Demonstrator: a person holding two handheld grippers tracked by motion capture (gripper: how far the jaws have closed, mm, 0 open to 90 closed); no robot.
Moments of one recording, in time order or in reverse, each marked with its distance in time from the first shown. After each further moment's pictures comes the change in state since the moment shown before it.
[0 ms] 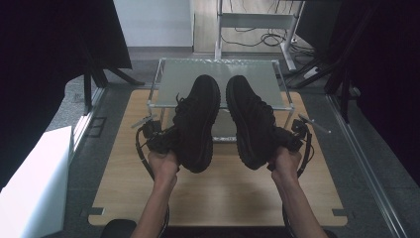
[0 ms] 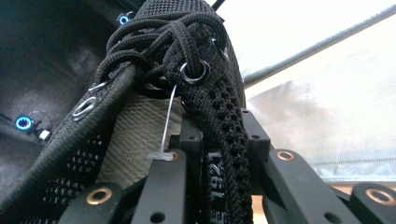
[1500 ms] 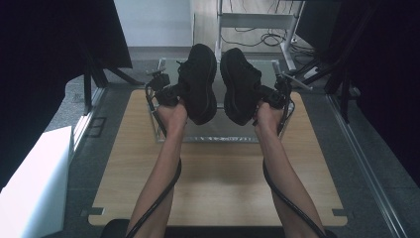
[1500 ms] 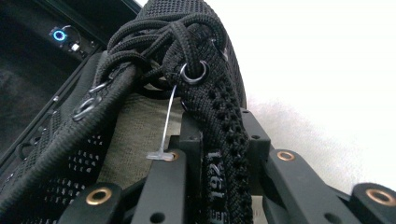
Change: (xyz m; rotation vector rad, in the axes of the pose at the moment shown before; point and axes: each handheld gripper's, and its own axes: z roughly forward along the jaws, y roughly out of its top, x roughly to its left) left arm -0.001 0.097 0.084 0.006 0.249 -0.038; right arm 0.019 0.072 0.097 -0.041 -0.241 -0.039
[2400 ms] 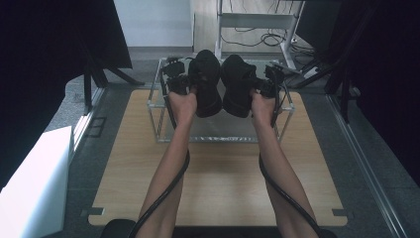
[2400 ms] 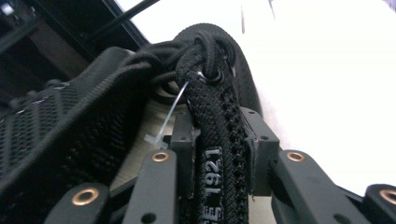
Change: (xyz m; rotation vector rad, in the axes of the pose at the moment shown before) left arm -0.037 0.016 0.033 0.094 0.175 0.190; right arm 0.022 0.014 0.028 0.012 -0.200 -0.250
